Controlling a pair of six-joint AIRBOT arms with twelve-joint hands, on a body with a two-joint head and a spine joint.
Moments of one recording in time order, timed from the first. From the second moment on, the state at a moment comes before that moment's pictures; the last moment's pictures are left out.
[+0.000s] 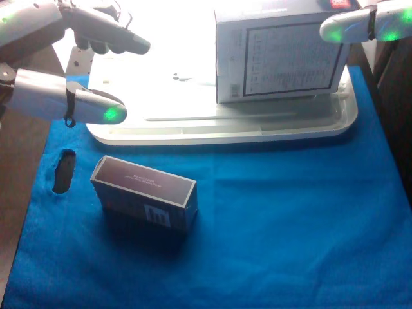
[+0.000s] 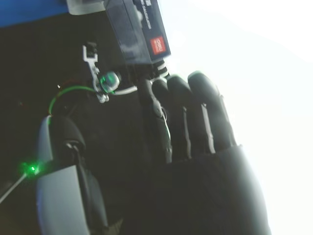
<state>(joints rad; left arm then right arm) 0.66 -0.87 1.25 0.43 -0.81 0.41 -0.63 -1.20 1.65 0.01 0.68 -0.15</state>
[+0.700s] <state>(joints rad) 0.71 -0.88 1.23 0.42 -0.84 0.41 -0.69 -1.26 1.69 0.07 0.68 -0.13</state>
